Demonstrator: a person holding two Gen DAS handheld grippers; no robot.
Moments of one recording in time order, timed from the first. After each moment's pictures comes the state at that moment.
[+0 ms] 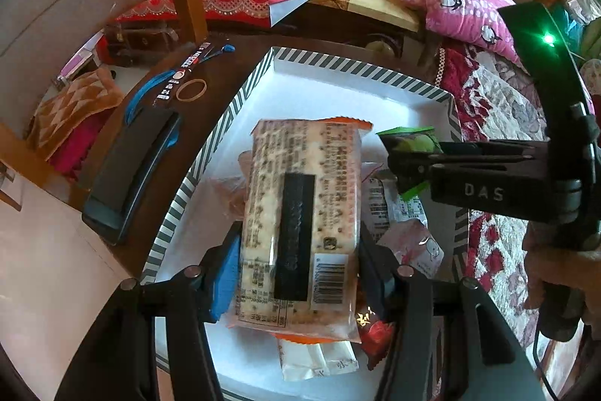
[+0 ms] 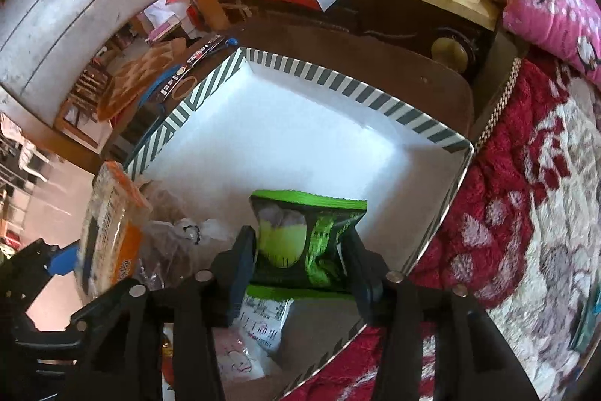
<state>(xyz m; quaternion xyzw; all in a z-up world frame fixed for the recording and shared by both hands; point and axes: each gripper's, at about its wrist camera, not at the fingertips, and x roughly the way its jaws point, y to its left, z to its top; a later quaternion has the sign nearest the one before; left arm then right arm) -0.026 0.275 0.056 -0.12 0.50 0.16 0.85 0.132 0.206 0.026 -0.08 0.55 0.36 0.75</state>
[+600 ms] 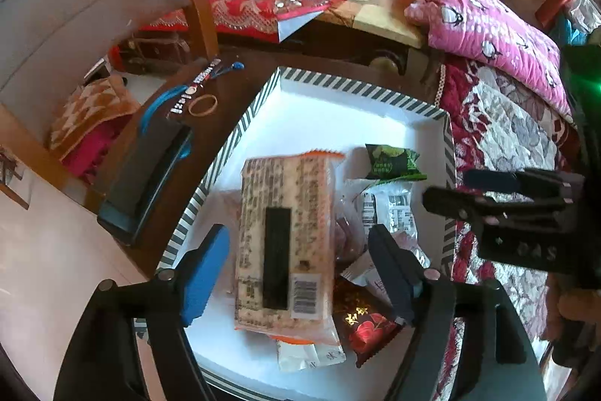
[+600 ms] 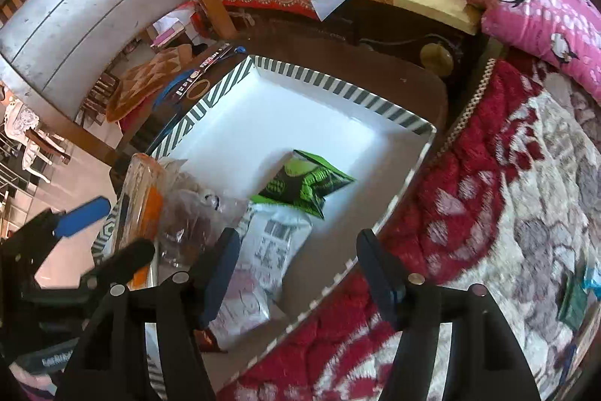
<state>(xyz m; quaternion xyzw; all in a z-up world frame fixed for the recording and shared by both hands) -0.031 0.266 0.077 -0.12 0.48 0.18 0.85 0.108 0.175 0.055 -0.08 0.54 0.36 0.76</state>
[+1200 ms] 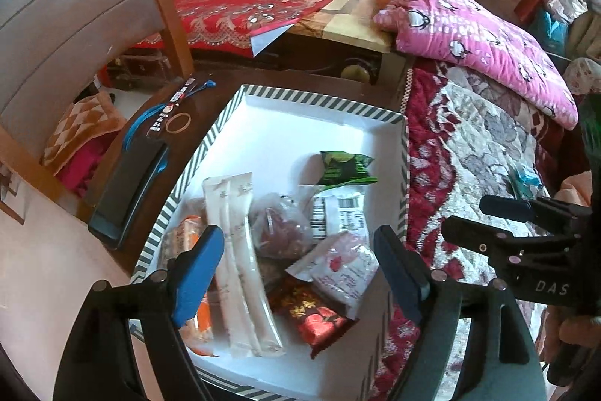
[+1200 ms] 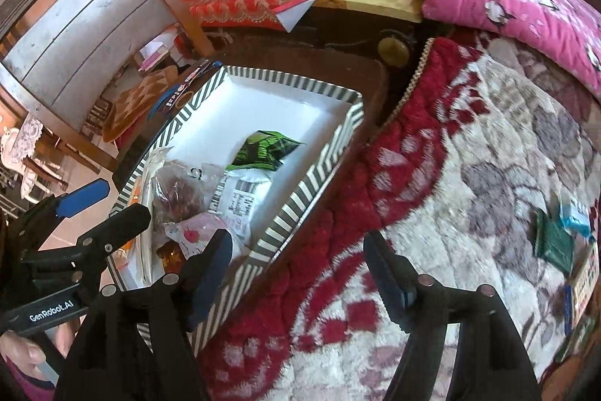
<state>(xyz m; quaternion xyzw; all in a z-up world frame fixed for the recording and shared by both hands) -0.026 0.226 0.095 -0.10 0.46 0.15 0.87 0.086 0.105 0.072 -0.04 0.53 0.33 0.78</state>
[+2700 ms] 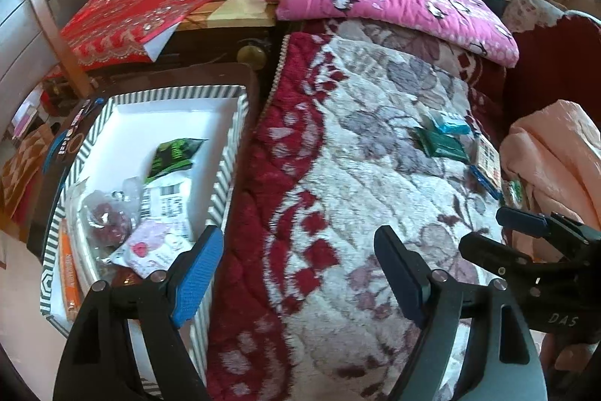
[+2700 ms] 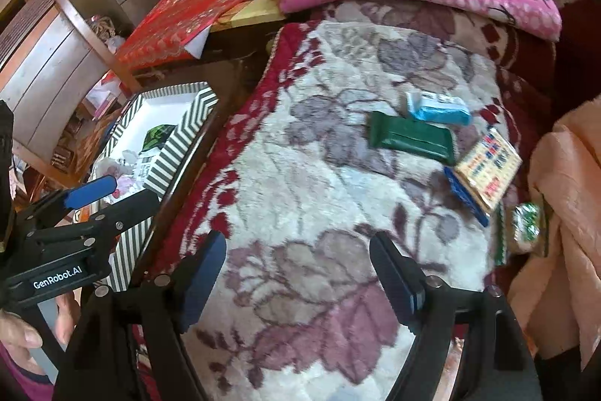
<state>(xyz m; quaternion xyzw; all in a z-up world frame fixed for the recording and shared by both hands) 0.015 0.081 0.081 -0.06 0.49 0.05 0.87 0.051 -0.071 0.073 0.03 0.53 0.21 0.82</state>
